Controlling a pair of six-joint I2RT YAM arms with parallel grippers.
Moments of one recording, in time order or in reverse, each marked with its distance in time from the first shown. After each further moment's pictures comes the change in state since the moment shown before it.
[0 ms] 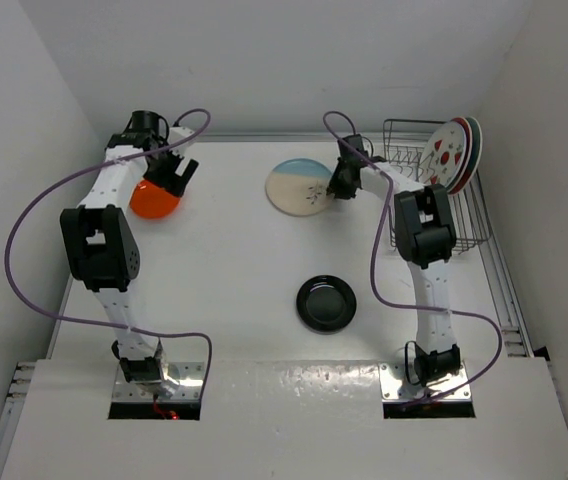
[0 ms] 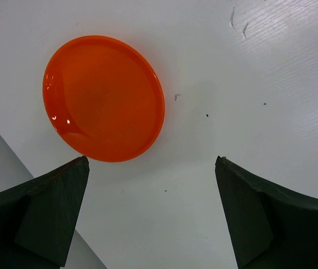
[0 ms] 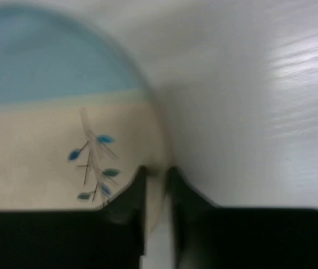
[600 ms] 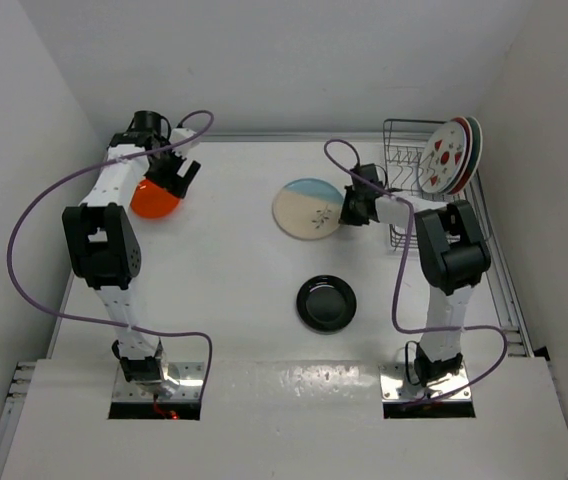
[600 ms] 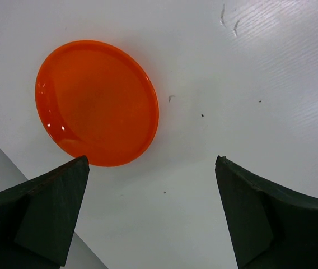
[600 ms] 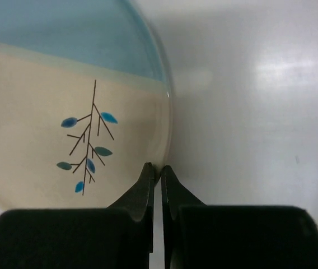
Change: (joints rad) left arm -0.005 0.027 0.016 -0.020 0.021 0.030; right arm 0.014 -0.302 -0.504 0.227 -0.048 -0.137
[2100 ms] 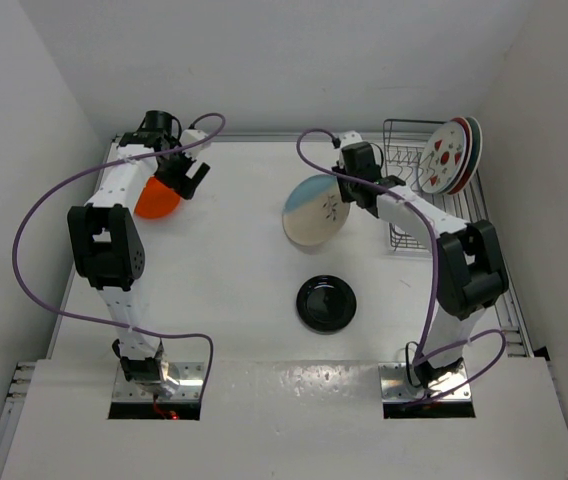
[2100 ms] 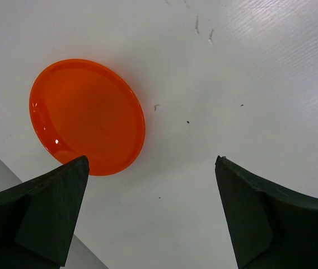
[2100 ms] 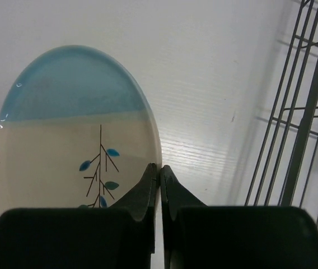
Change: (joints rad) left arm -0.050 -0.006 0.003 -0.003 -0.005 0.027; right arm 0.104 -0.248 0.020 -0.029 0.222 -0.478
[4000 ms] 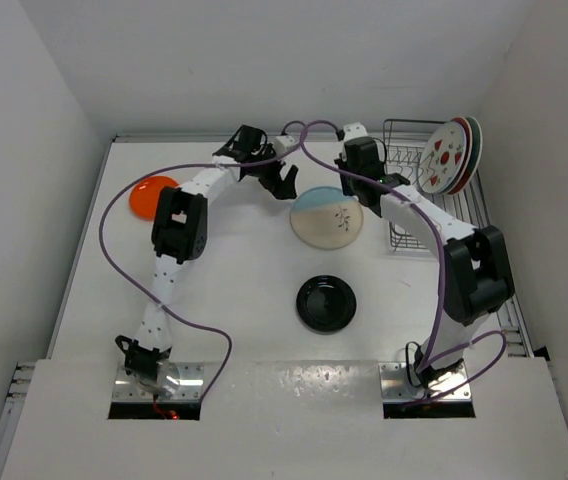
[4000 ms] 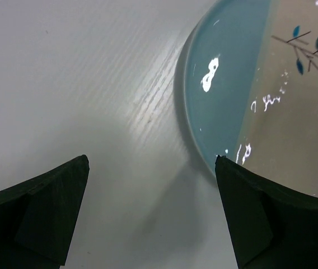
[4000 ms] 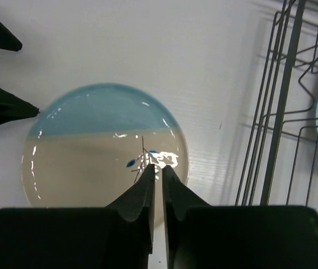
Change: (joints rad) left arm -0.322 0.563 0.416 0.384 0.543 -0.252; right arm 0.008 -0.043 0.014 0.019 0.060 -0.019
